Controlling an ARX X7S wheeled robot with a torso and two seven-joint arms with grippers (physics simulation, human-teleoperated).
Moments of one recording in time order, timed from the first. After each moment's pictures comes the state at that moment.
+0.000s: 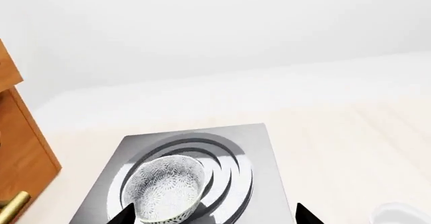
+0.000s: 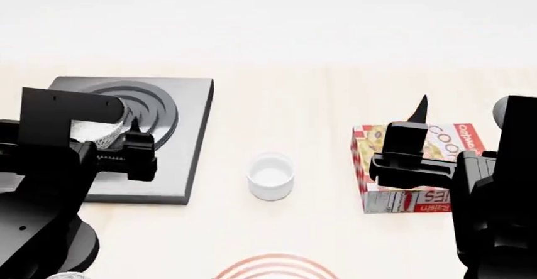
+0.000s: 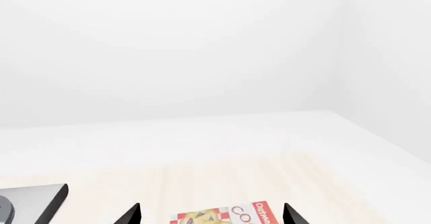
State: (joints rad) left arm -0.74 -0.17 0.23 0.04 -0.25 -0.89 -0.27; right arm 0.65 0.24 0.21 -0.71 0.33 1.34 0.15
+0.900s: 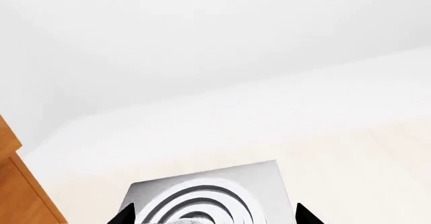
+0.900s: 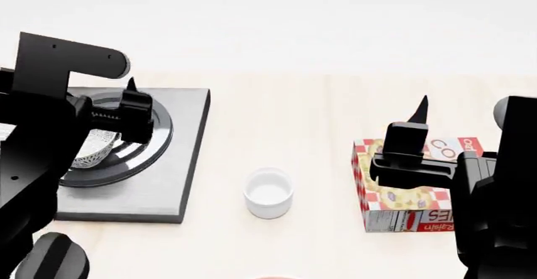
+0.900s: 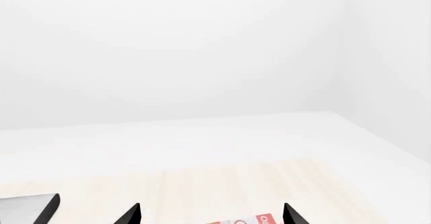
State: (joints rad) left arm -0.93 -0.20 0.31 0.00 -0.26 -0.98 -0.25; right arm 0.65 0.25 0.21 -0.70 0.35 1.34 0.17
